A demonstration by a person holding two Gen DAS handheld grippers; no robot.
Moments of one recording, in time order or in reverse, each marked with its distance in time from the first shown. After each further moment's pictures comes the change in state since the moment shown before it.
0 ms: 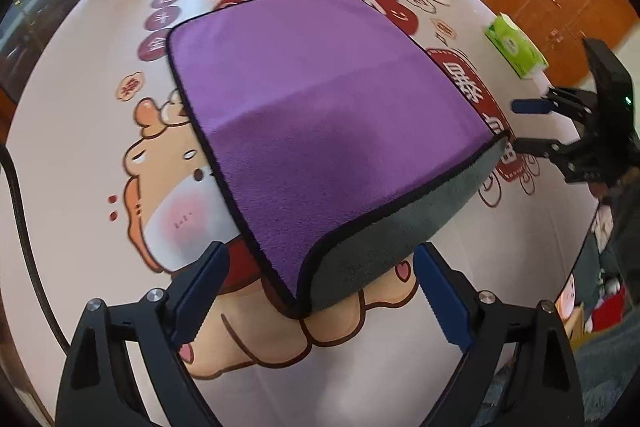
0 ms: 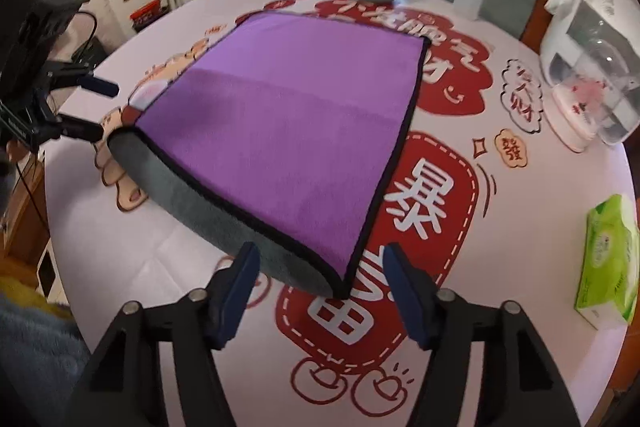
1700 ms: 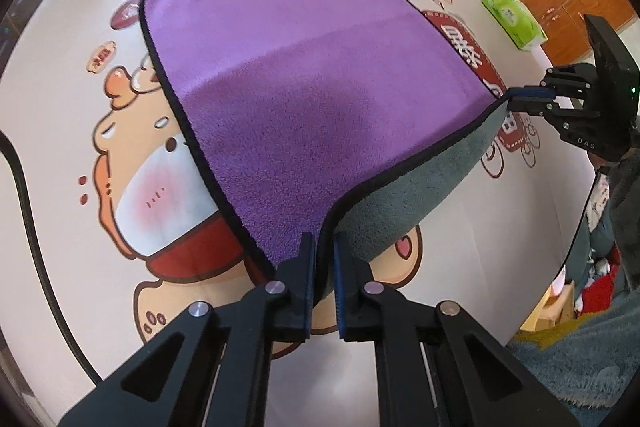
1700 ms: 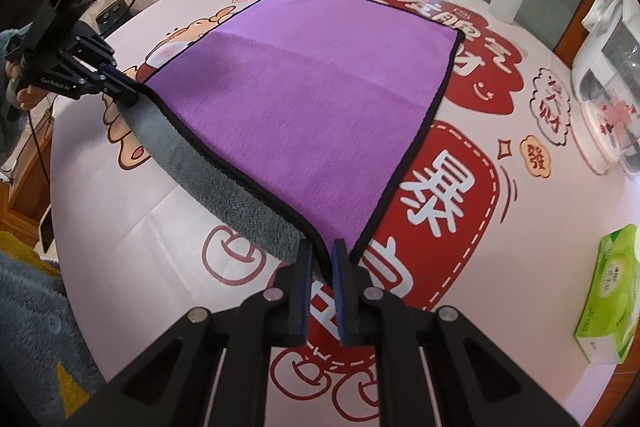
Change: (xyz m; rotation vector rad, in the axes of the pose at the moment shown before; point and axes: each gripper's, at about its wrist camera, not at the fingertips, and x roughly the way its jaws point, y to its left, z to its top) left arm 0.020 0.001 -0.004 -0.007 0.106 -0.025; right arm 0.007 0.002 -0.005 -0.115 0.024 0.014
